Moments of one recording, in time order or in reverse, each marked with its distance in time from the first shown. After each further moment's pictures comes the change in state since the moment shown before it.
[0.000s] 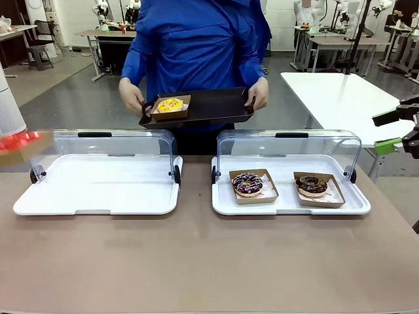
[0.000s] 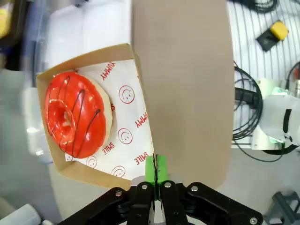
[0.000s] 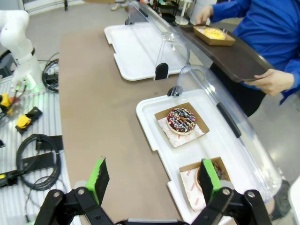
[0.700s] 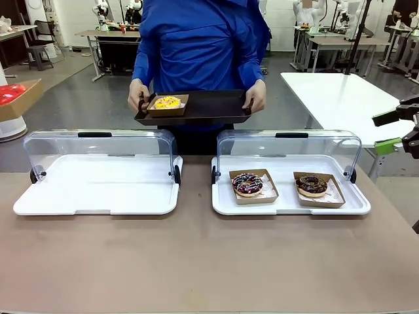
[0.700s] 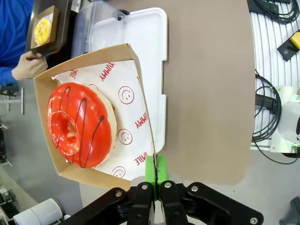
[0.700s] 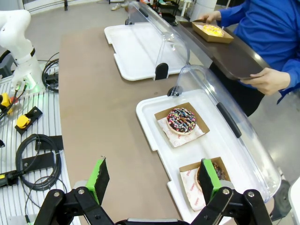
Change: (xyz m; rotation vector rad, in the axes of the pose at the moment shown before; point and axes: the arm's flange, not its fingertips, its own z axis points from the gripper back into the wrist) left arm 0.021 0.007 0.051 0.142 -0.017 -0.023; right arm 0.000 0.000 0.000 0.000 0.000 0.000
